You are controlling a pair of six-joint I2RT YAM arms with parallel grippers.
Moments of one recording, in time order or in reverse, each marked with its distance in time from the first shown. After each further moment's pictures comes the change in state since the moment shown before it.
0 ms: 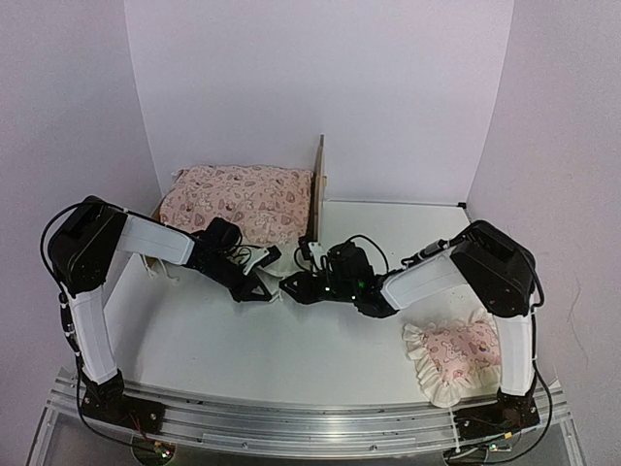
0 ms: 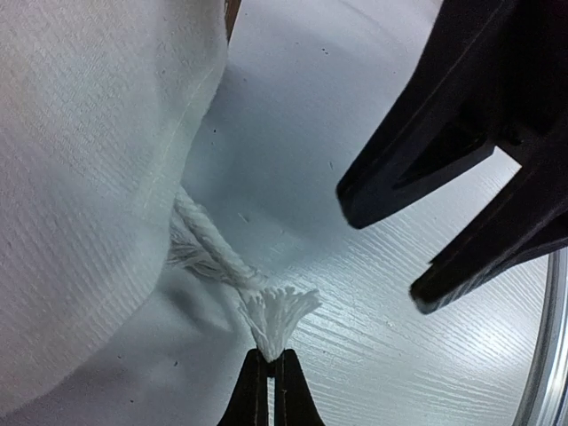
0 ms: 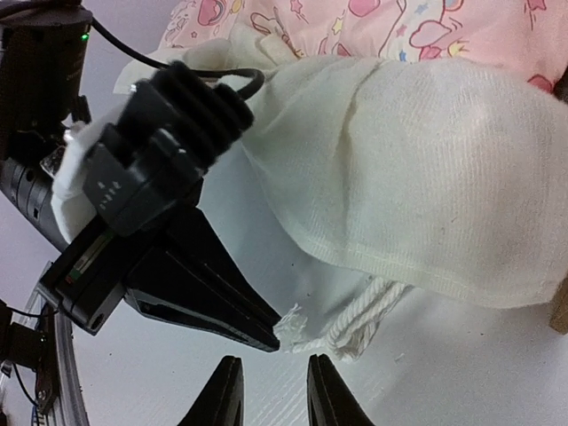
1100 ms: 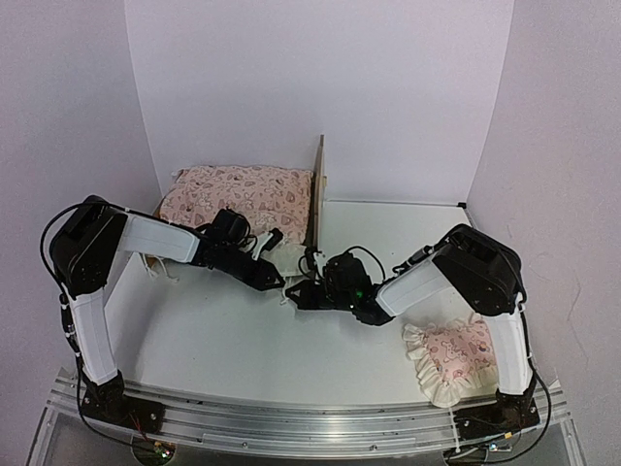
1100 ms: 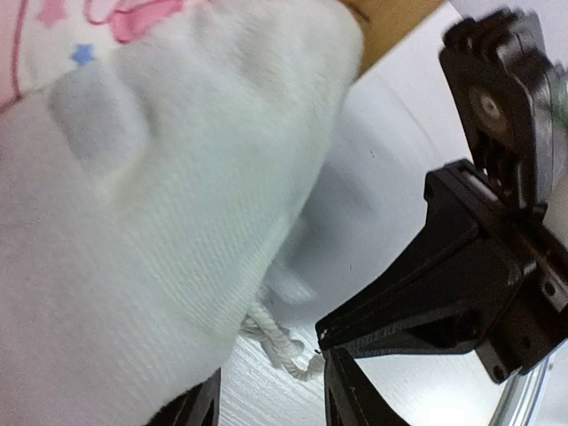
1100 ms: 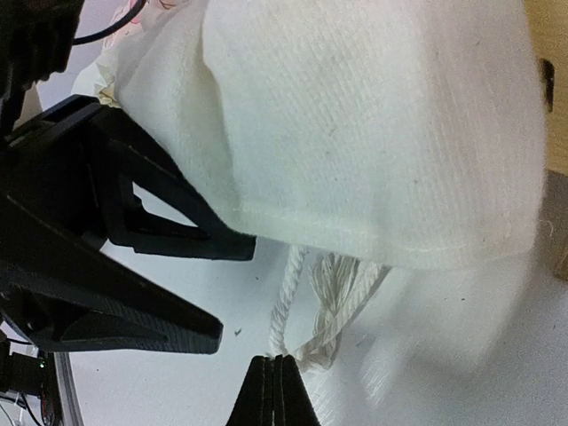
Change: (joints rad) left arm -0.043 0.000 0.051 0.102 -0.110 -0.386; right arm -0.011 0.087 -0.010 0.064 0.027 0.144
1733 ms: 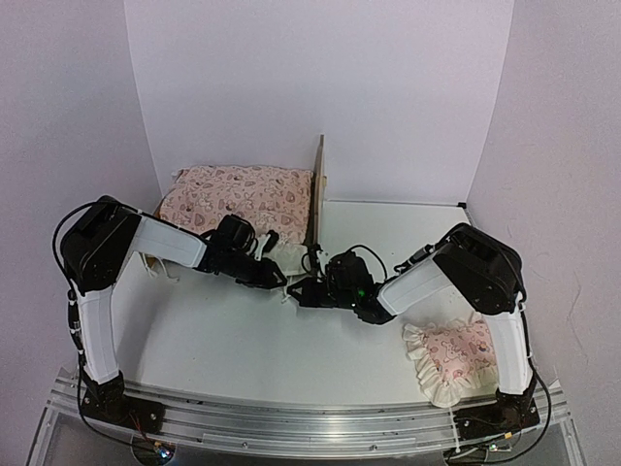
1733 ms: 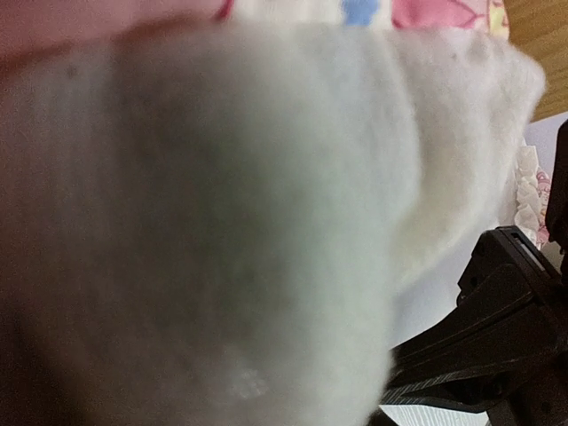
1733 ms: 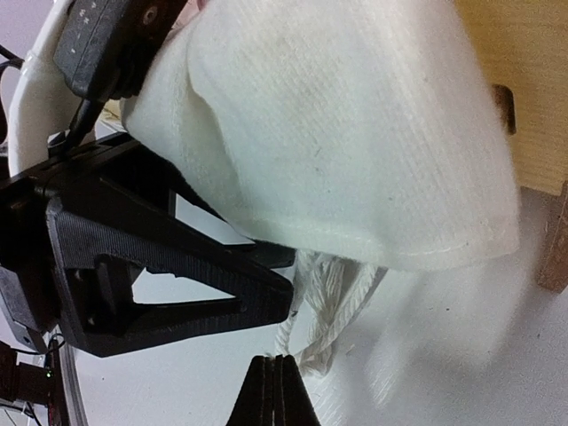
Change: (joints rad) left arm -0.009 0.068 0.000 0.099 -0.069 -0.239; right arm -0.018 0.000 -0.005 0.019 0.000 0.022
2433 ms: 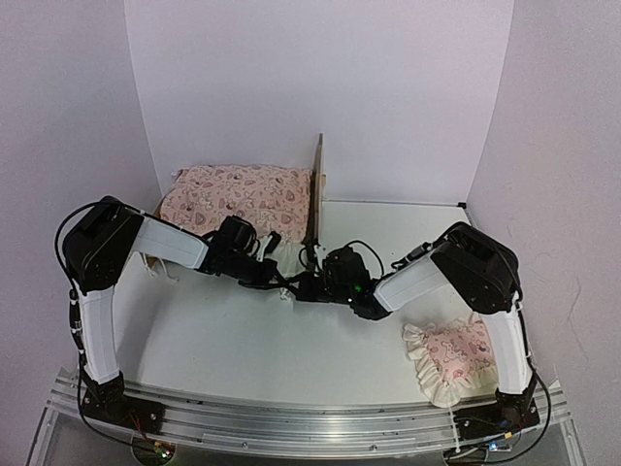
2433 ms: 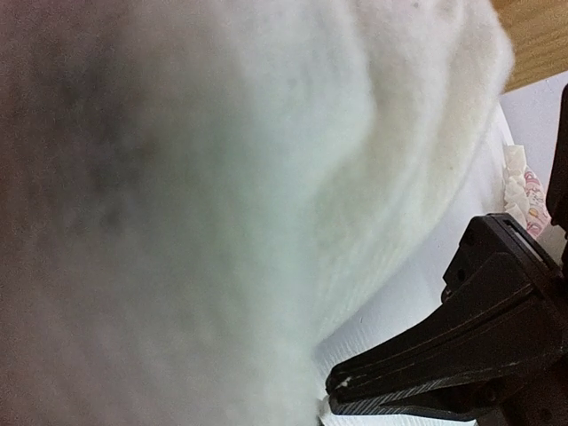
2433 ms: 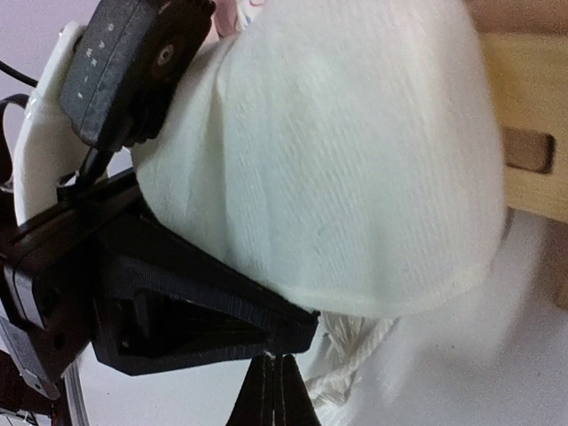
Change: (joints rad) left arm -0.006 0.013 0.001 0.025 0.035 -0.029; right arm -0.008 0.019 0.049 -0.007 0.005 -0.001
